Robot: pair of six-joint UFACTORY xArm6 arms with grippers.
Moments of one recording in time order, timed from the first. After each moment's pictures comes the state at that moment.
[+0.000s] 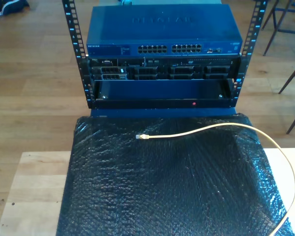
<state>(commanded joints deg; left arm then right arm) 70.2 -31.9 -33.5 -7.0 92.7 -193.6 -61.4 -36.4 -33.1 -1.1 81.7 -145.1</state>
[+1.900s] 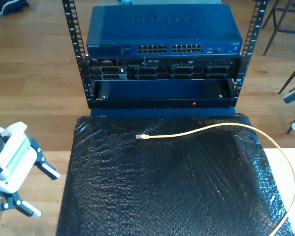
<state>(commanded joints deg) 25.6 -21.1 -45.1 -25.8 95.1 -235.0 -19.5 -9.2 -65.6 35.0 88.6 -104.8</state>
